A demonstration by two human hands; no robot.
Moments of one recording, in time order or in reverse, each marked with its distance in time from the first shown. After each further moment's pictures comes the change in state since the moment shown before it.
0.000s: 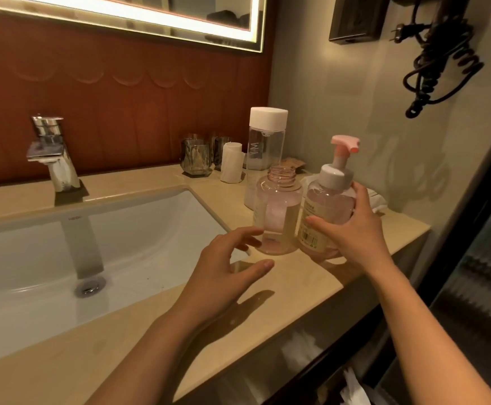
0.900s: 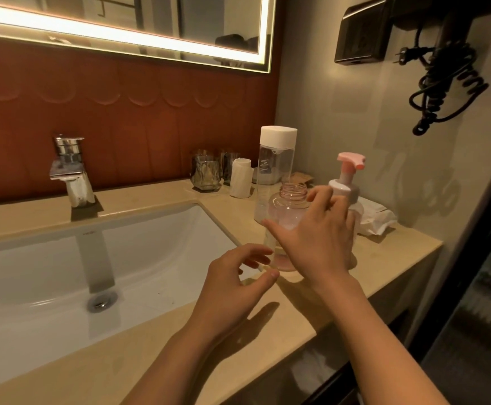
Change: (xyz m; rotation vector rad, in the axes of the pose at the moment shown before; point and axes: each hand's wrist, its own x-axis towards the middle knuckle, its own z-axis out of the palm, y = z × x) left_hand 0.002 0.002 -0.002 -0.021 0.083 0.002; right_hand -0.018 -0.069 0.057 -0.550 0.256 -0.188
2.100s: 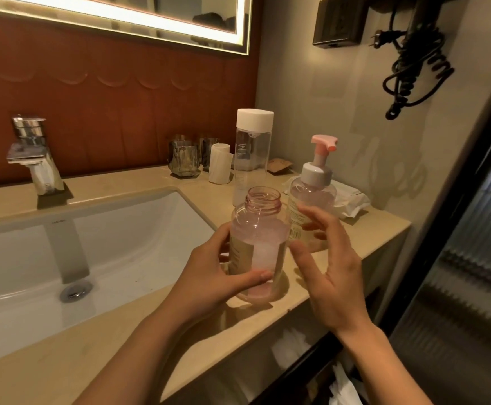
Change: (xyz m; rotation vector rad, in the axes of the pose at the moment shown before) left_hand -0.001 0.001 0.000 -0.152 -0.138 -0.056; right_hand -0.062 0.048 -0.033 0.657 -0.032 -0.151
